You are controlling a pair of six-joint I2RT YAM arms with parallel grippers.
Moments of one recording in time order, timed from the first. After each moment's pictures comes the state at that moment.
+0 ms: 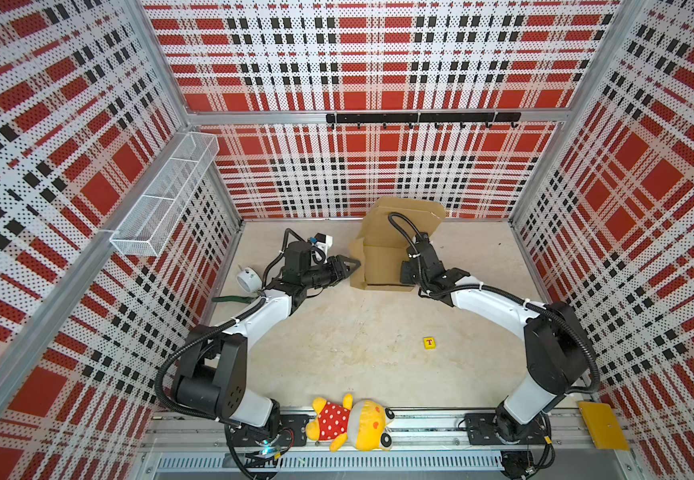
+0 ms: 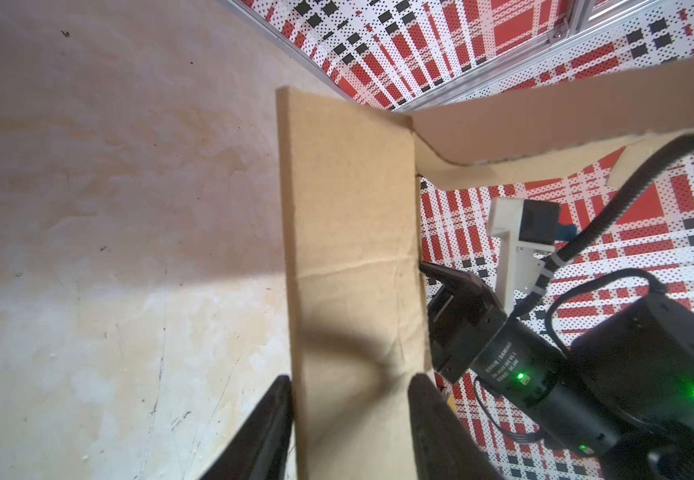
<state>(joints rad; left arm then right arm) -0.28 1.50 0.91 0.16 0.67 -0.77 0.62 1.68 1.19 -0.22 0.33 0.48</state>
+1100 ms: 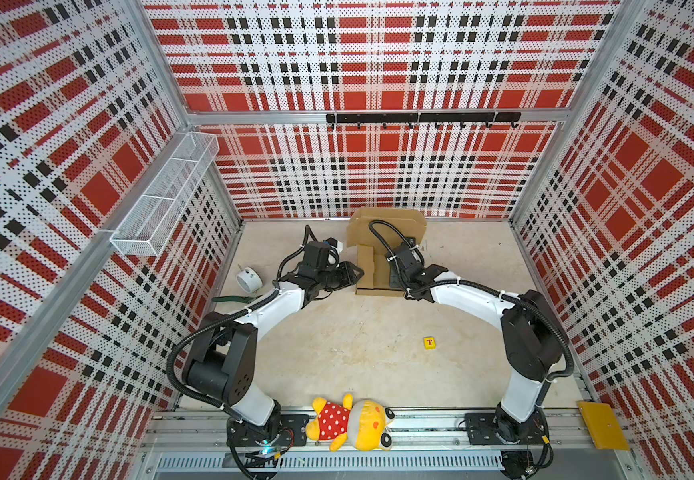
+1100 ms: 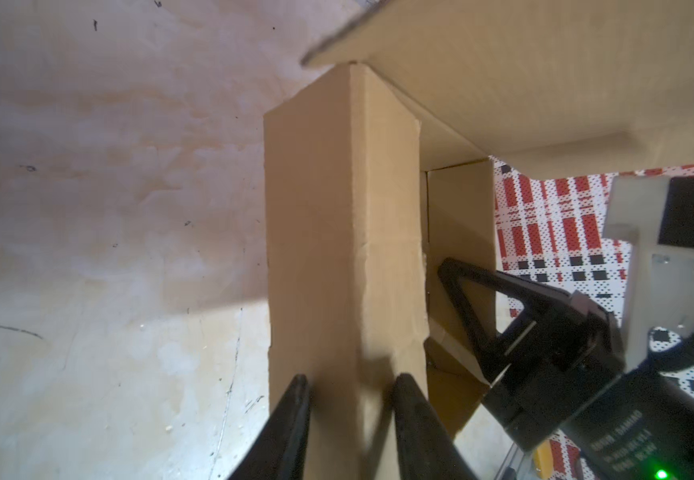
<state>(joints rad) -0.38 1.59 1.02 -0.09 0.43 -0.62 0.70 1.83 1.34 -0.41 0.48 0.61</state>
